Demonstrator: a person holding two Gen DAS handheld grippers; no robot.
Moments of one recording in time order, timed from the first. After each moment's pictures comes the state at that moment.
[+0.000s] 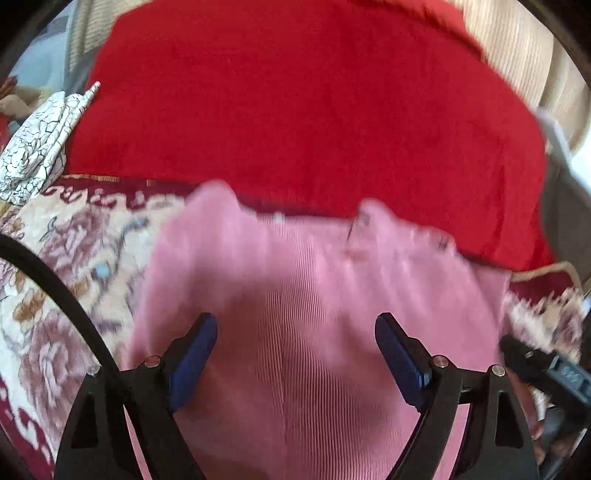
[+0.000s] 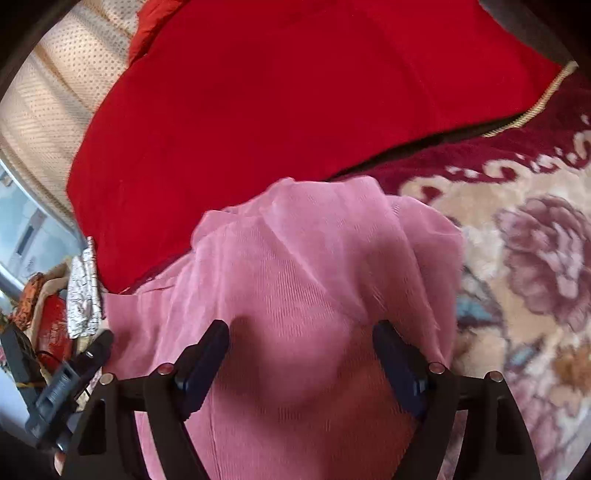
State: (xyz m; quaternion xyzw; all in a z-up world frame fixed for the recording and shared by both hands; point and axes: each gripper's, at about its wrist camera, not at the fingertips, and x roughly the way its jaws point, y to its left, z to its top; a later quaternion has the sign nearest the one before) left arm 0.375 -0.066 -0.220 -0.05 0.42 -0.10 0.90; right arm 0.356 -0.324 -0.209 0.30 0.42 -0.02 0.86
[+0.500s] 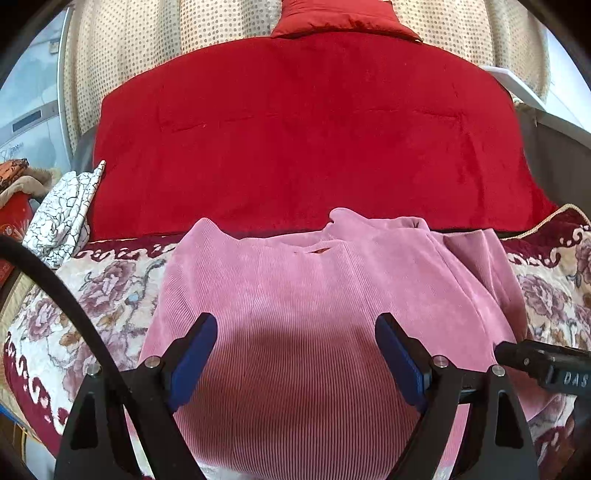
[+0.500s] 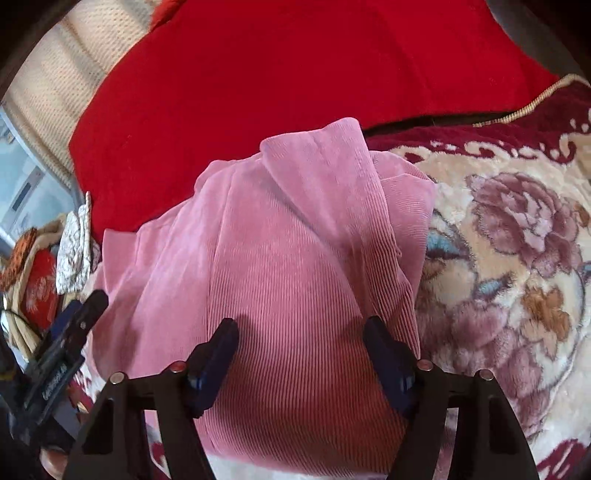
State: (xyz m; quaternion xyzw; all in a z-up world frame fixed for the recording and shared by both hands) left arm 0.297 -0.103 -0.202 0.06 0.32 -0.09 0.94; right arm 0.294 -0.309 -0.215 0.23 0.44 -0.01 0.87
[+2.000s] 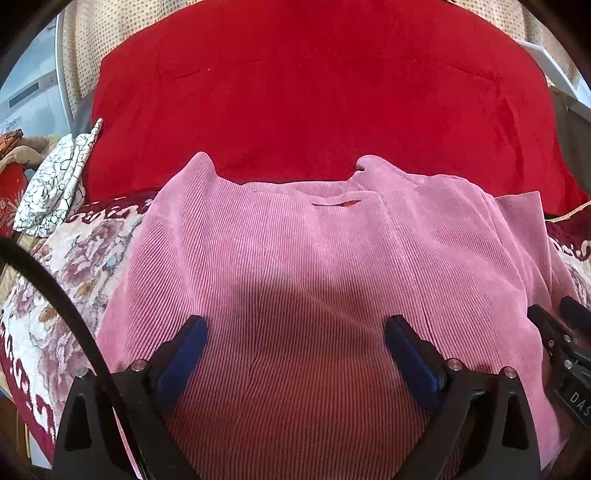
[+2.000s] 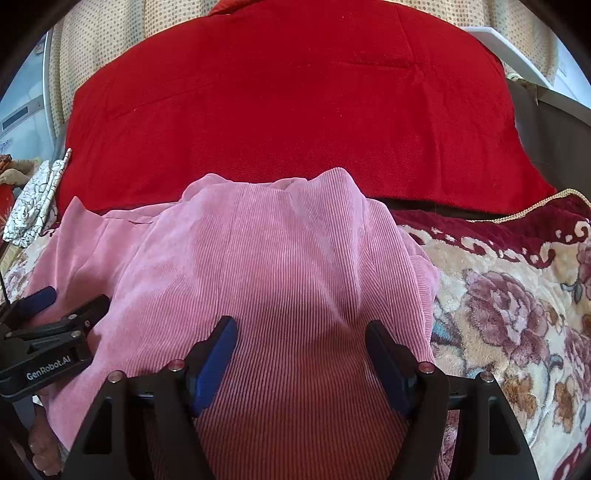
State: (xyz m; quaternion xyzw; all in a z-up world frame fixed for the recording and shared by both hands) left arm 0.346 -0.104 -0.250 0.06 0.40 -0.06 0.91; right arm 0.305 -0.252 -0.206 0.05 0.37 -0.08 0.92
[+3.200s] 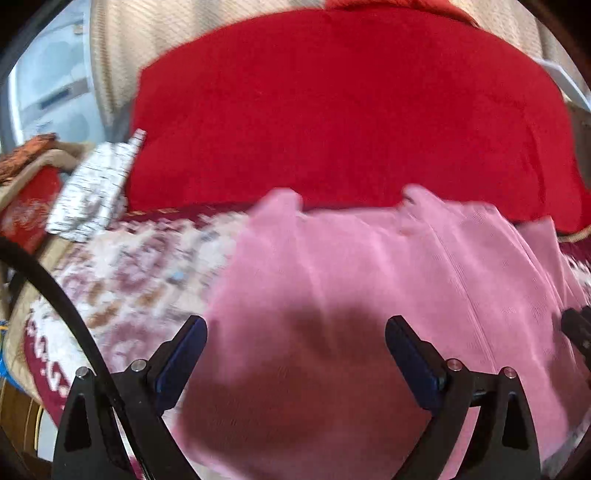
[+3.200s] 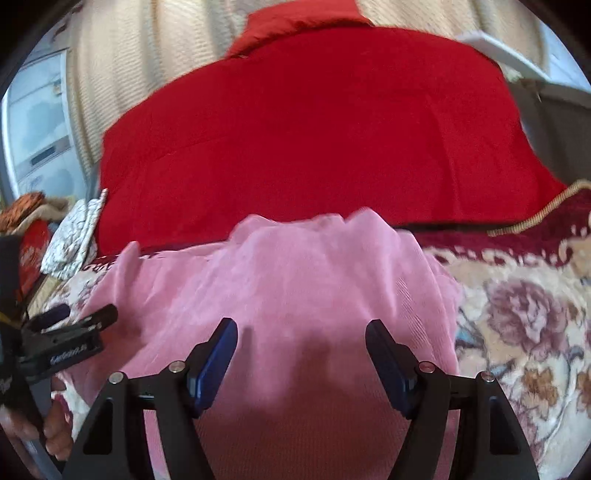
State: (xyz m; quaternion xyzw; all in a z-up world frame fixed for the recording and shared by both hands) left arm 0.342 -0.062 -0.233 0.07 0.38 -0.02 0.92; right arm 0.294 -0.259 -0.190 0.12 0.32 -0.03 0.94
